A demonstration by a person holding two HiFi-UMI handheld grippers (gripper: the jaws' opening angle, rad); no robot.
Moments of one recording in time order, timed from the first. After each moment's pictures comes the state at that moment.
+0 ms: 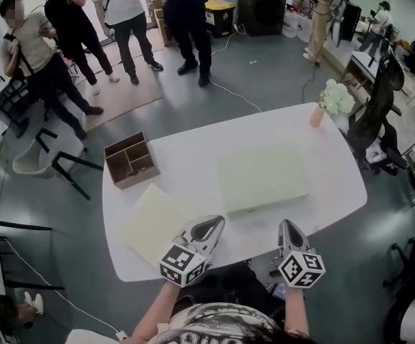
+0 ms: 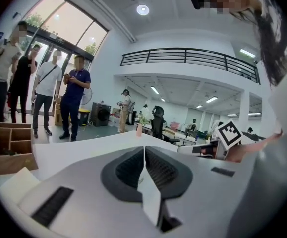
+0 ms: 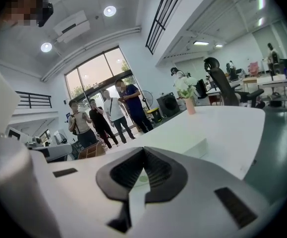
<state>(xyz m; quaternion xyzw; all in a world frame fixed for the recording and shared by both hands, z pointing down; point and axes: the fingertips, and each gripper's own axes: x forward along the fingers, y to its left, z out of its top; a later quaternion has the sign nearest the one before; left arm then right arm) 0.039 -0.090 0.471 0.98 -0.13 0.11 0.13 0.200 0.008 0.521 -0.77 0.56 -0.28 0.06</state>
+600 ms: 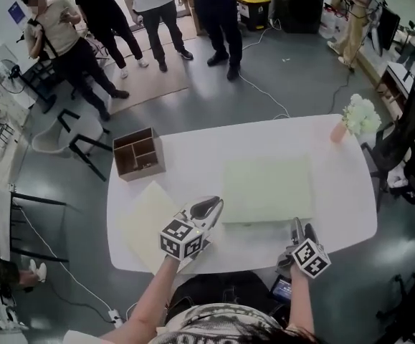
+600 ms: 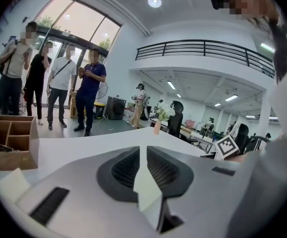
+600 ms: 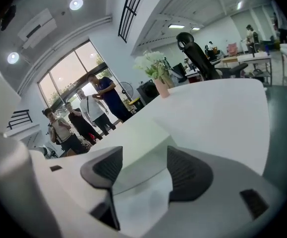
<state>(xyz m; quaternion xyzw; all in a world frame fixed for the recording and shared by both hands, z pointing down) 0.095 -0.170 0.511 0.95 -0.22 0.15 0.17 0.336 -0.018 0.630 -0.78 0.48 -0.39 0.09</state>
